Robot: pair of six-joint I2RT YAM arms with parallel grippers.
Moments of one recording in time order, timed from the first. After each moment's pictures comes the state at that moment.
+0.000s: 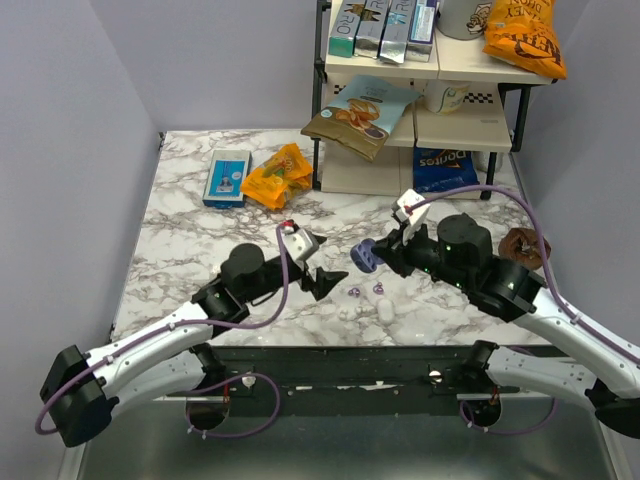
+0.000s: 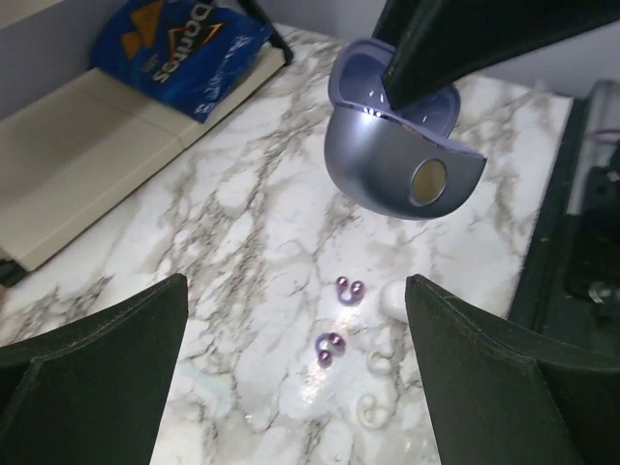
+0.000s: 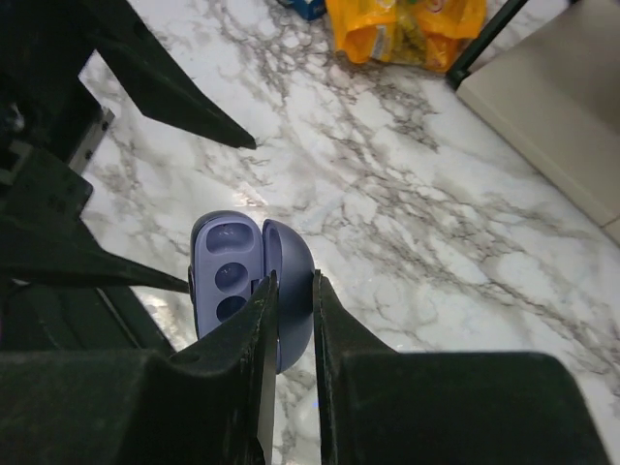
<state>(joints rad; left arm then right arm) -0.92 0.89 0.51 0.33 0.14 0.03 0.89 0.91 1.02 -0.46 0.03 0.03</state>
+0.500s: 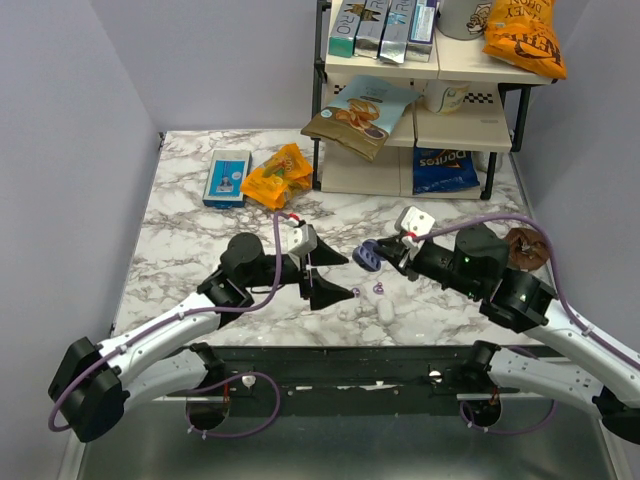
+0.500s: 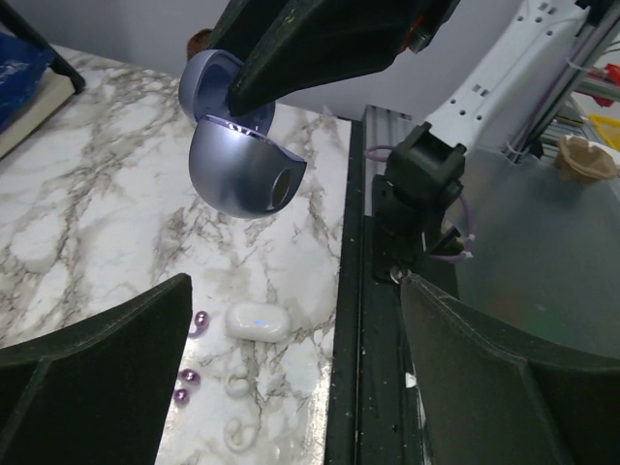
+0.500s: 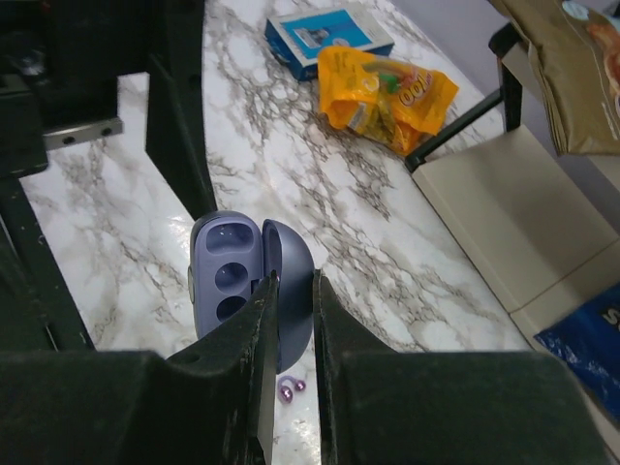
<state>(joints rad) -0.77 0.97 0.56 0.45 0.72 -0.26 0.92 0.80 0.94 -0.35 -0.02 -0.27</state>
